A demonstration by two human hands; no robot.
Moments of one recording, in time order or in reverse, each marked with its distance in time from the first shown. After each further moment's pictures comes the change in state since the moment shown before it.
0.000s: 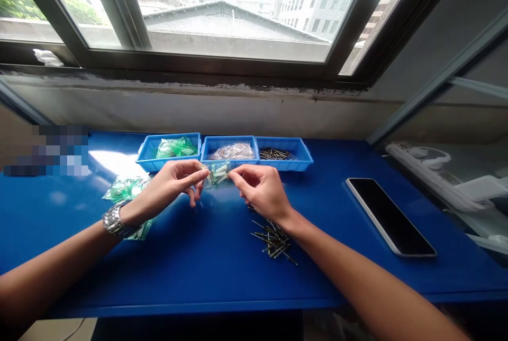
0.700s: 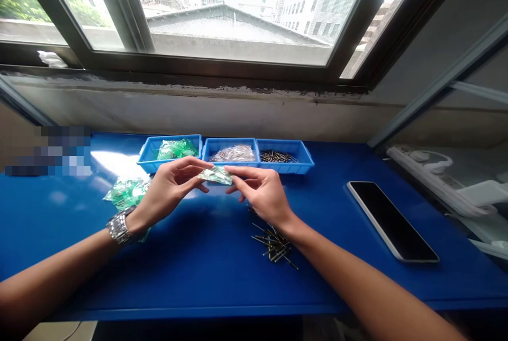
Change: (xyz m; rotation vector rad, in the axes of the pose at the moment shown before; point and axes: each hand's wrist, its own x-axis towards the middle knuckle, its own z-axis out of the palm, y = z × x) left_hand -0.005 -0.004 0.007 0.079 0.166 0.224; right_hand 0.001 0.002 0.002 0.117 0.002 0.021
